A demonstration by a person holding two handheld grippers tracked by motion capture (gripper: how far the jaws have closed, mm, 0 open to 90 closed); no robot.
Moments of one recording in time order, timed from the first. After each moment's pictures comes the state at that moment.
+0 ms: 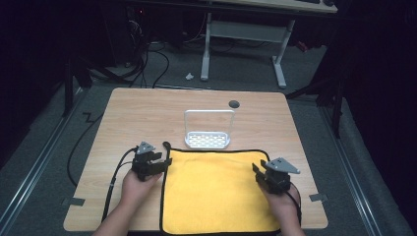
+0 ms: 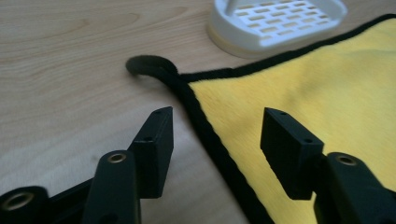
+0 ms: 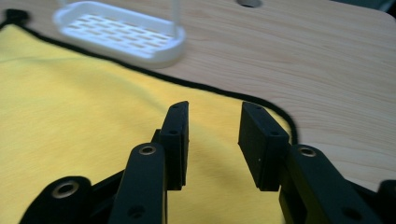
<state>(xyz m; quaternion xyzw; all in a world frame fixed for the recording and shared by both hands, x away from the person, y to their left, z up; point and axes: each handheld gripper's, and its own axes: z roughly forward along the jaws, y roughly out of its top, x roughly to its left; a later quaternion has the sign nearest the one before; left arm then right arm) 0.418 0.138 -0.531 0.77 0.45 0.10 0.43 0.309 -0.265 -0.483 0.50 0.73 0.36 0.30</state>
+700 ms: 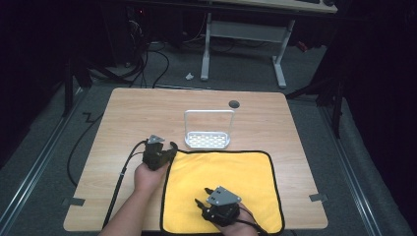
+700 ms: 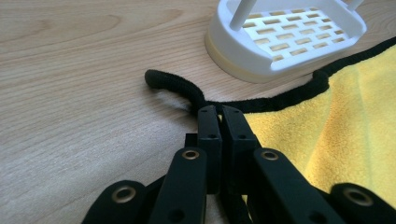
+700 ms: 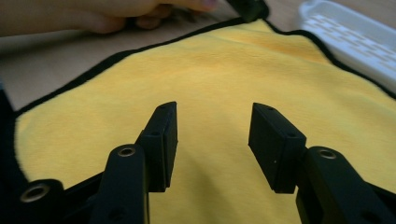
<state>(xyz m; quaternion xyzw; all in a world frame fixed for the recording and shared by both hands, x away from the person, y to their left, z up) 0.439 0.116 -0.537 0.77 0.47 0.08 0.43 0.252 -0.124 -0.501 0.32 0.84 0.39 0.20</state>
